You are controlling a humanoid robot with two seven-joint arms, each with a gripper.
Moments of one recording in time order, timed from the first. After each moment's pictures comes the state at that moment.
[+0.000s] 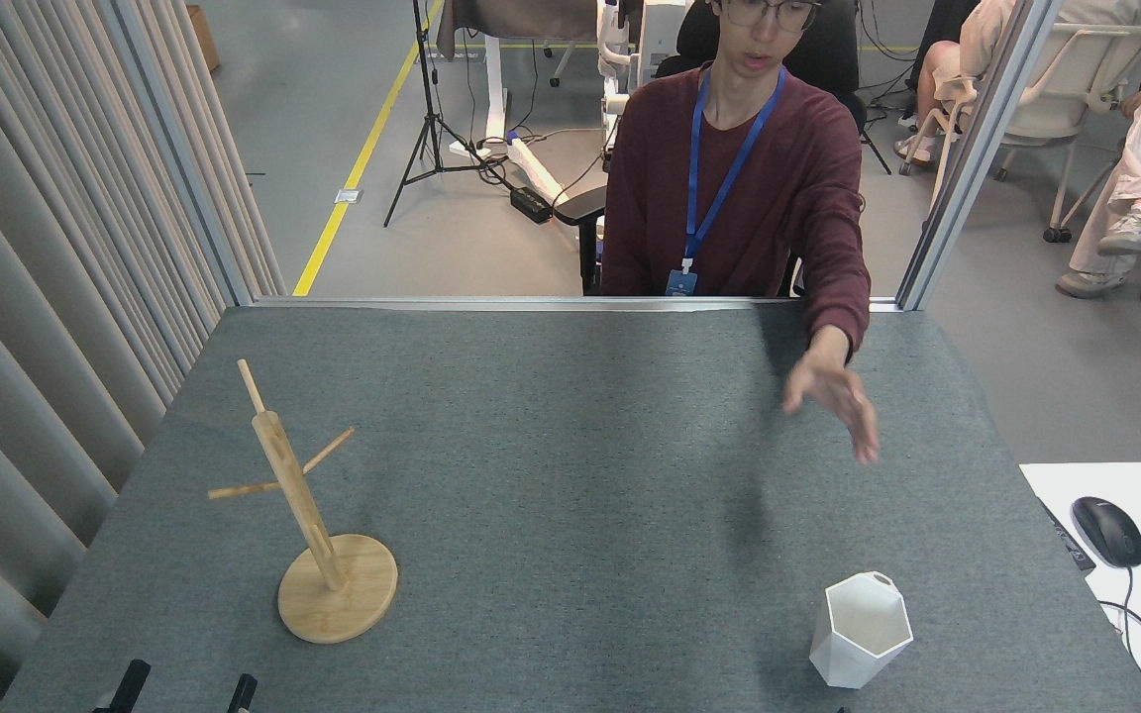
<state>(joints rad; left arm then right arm) 0.37 0.05 0.31 -1.68 -1.49 -0.43 0.43 0.44 -0.03 0.04 -1.60 1.44 0.12 -0.50</state>
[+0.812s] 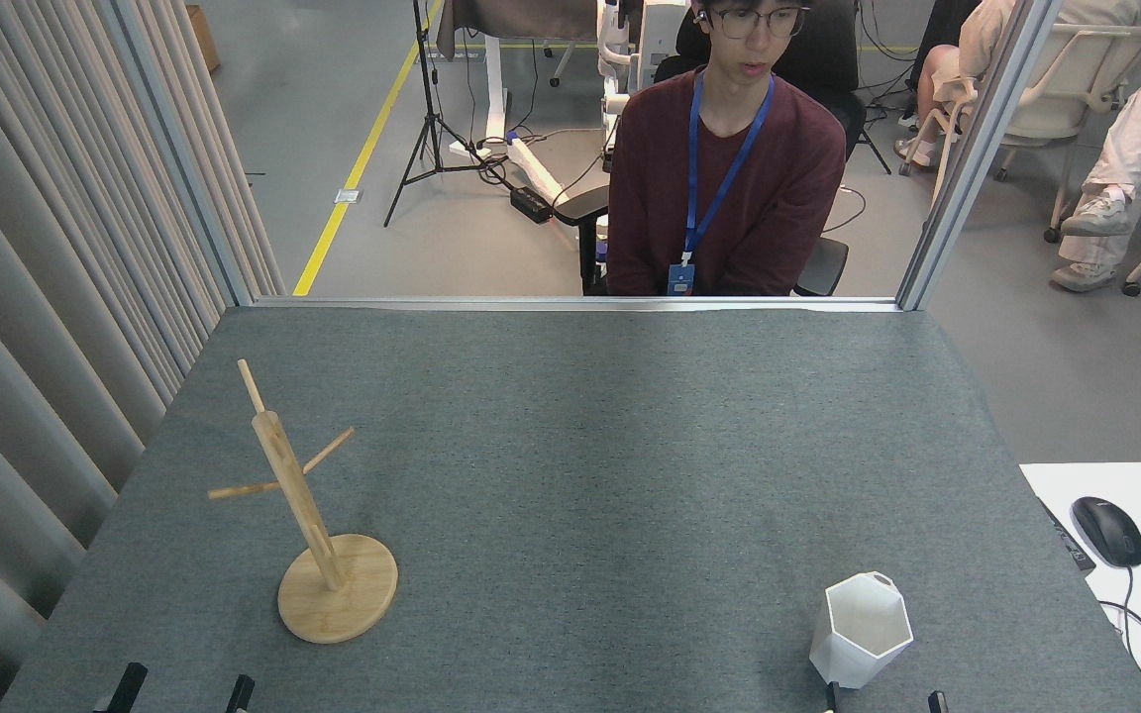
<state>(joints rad) 0.37 0.05 0.31 -1.67 -1.50 -0.41 0.42 0.31 -0.04 0.04 -1.46 1.43 0.12 -0.48</state>
